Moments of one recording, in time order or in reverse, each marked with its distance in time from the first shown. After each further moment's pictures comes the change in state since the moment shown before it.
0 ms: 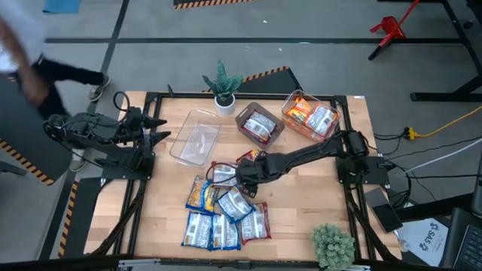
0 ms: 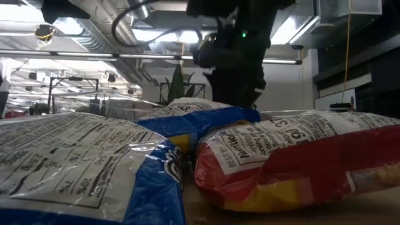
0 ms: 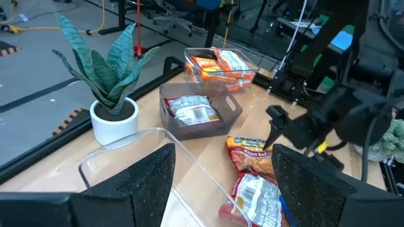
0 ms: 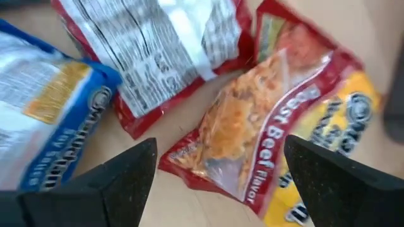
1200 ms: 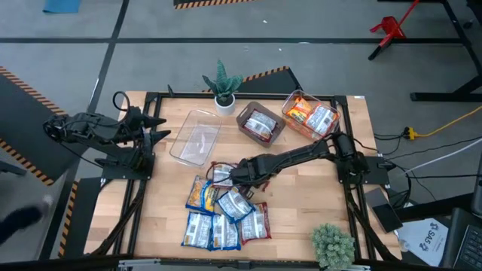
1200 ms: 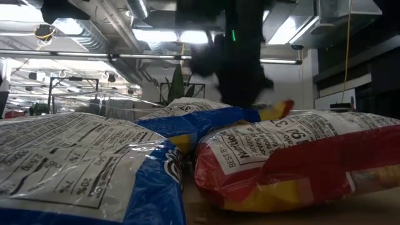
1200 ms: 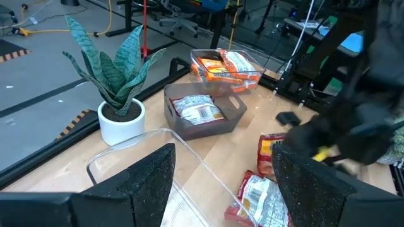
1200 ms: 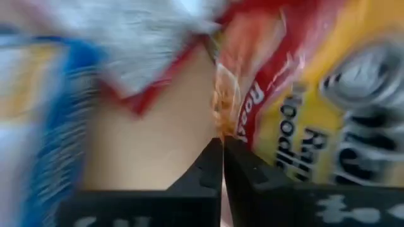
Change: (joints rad) left arm 0.000 0.000 0.000 -0.008 -0.023 0.001; right arm -0.001 0.105 0.179 -0.222 -0.135 0.189
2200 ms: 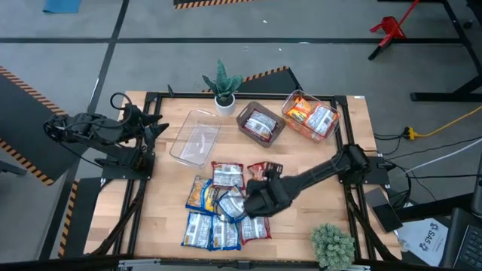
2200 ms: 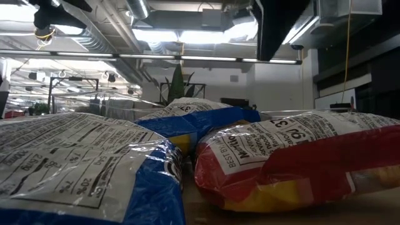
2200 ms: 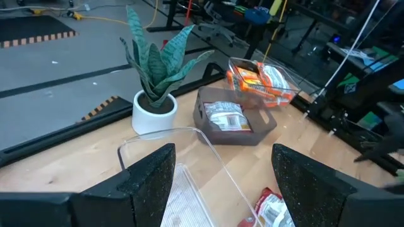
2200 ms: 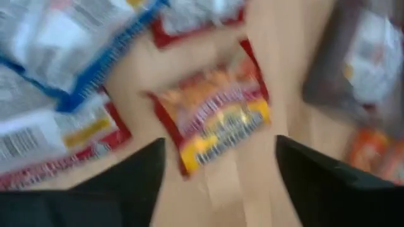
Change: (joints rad) left arm 0.000 0.000 -0.008 -0.073 -0.146 -0.209; right arm 0.247 -0.053 0.224 -0.382 0.309 -0.183
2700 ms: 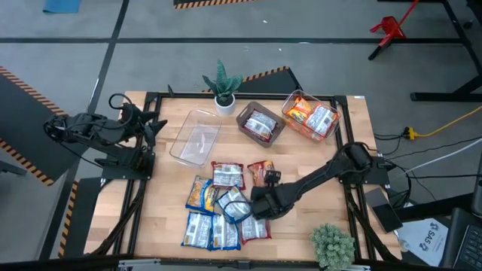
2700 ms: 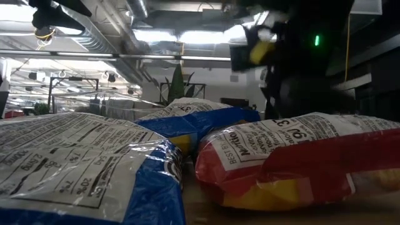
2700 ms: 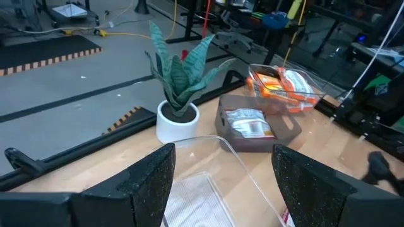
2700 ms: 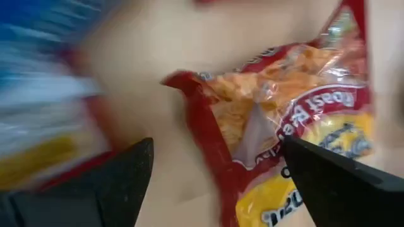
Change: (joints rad) left arm 0.000 0.000 0.000 -0.037 -0.085 0.034; right arm 0.001 -0.028 -0.522 0.551 0.029 -0.068
